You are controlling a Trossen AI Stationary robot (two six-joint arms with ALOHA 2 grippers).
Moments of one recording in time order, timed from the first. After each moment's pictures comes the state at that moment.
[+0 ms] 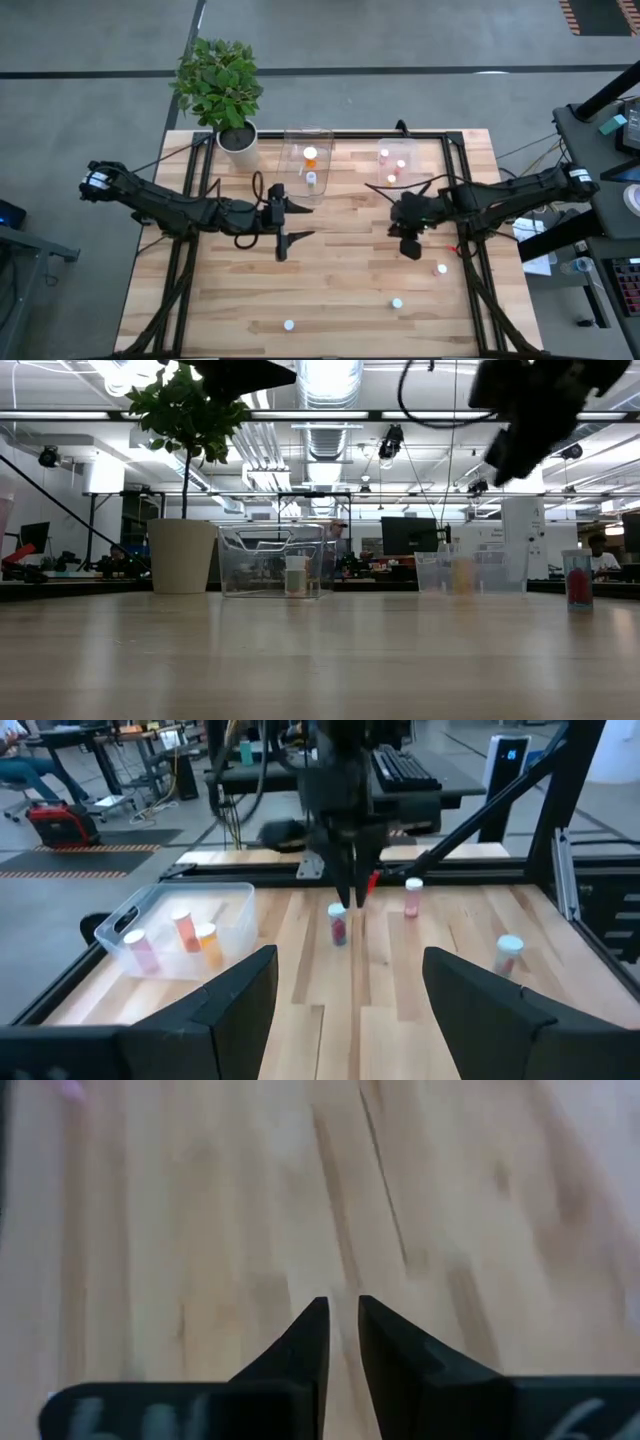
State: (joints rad) left arm -0.24 1.22 0.79 0.26 -0.35 -0.02; right arm 0.13 1.08 0.75 -0.58 -0.03 0.33
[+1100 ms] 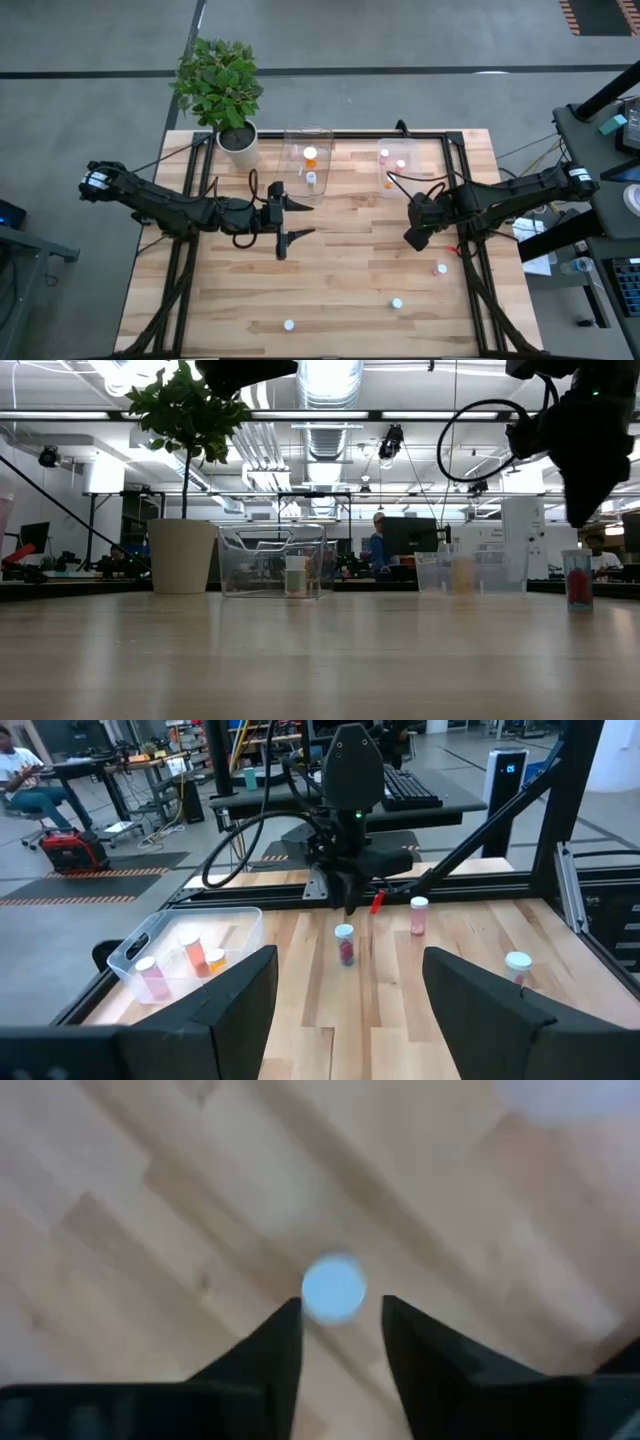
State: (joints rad) left arm -0.24 1.21 0.78 0.30 -0.36 0.04; right arm 0.15 1.08 0.76 -1.05 0.07 0.92
